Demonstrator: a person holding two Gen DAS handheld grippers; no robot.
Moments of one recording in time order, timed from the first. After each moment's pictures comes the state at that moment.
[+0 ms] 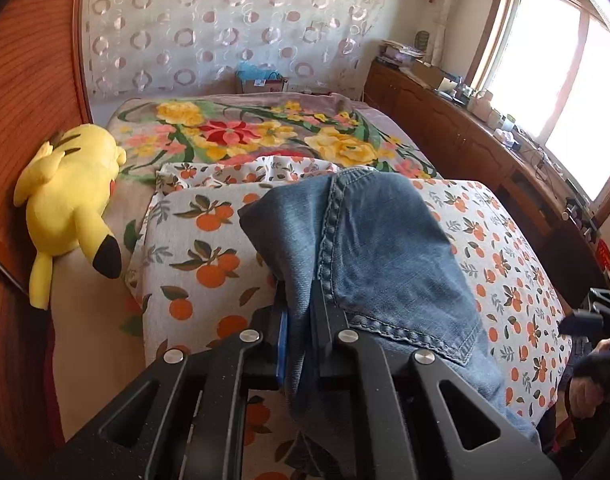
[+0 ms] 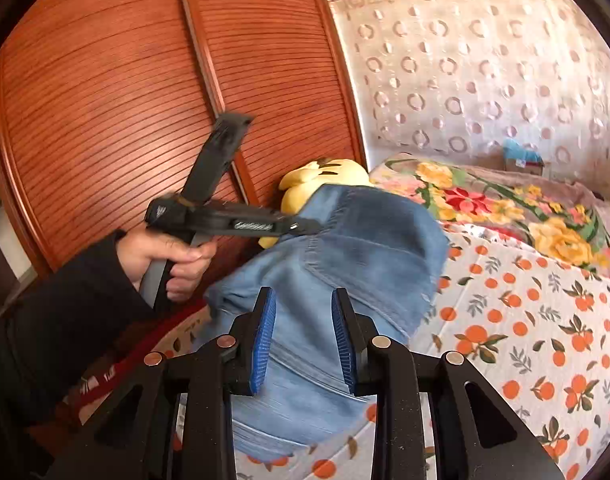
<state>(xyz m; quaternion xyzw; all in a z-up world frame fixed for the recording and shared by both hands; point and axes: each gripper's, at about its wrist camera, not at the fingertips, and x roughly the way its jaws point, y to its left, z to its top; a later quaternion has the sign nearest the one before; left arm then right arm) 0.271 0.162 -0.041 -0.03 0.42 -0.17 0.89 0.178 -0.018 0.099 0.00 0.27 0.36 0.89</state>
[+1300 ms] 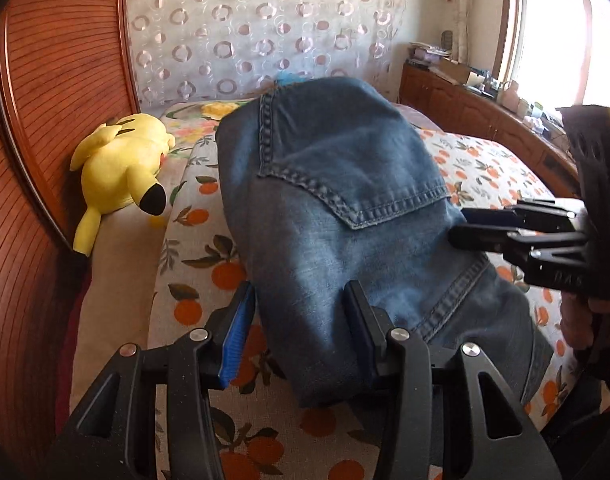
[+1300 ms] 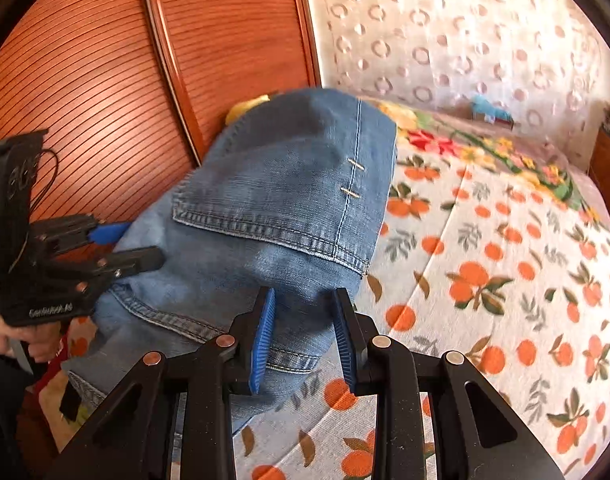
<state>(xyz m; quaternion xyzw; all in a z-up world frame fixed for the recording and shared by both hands) 0.143 0.148 -0.088 0.02 0.38 -0.08 0.92 0.195 0.059 0.055 -0.05 0.36 0.30 0.88</state>
